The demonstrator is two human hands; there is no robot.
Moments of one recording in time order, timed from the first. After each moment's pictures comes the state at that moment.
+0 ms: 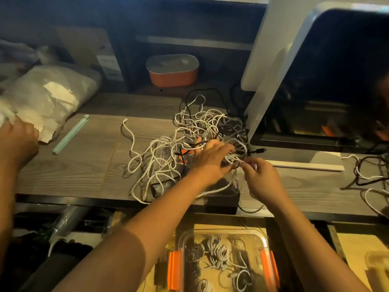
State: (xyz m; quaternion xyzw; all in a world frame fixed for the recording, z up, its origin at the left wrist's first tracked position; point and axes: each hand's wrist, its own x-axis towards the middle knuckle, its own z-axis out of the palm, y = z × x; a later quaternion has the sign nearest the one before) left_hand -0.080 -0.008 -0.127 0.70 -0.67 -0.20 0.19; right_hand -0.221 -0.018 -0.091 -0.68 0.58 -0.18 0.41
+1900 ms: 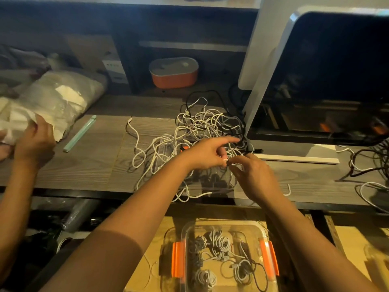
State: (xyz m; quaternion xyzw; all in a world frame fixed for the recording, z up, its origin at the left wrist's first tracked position) left_hand -0.060 0.007 -0.080 0.58 -0.63 -0.46 0.25; right_hand -0.228 -0.002 -0.100 -0.86 0.47 -0.10 0.15
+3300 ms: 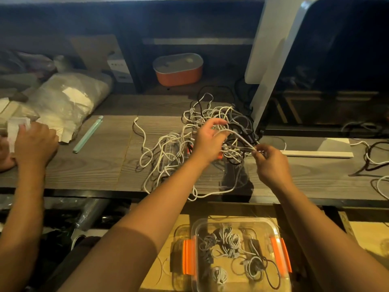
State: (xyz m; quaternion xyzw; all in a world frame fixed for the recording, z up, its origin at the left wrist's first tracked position) left_hand -0.073 0.005 -0.084 0.65 -0.39 -0.39 0.52; right_hand -0.227 -0.025 -0.110 -0.66 0.63 -0.21 0.35
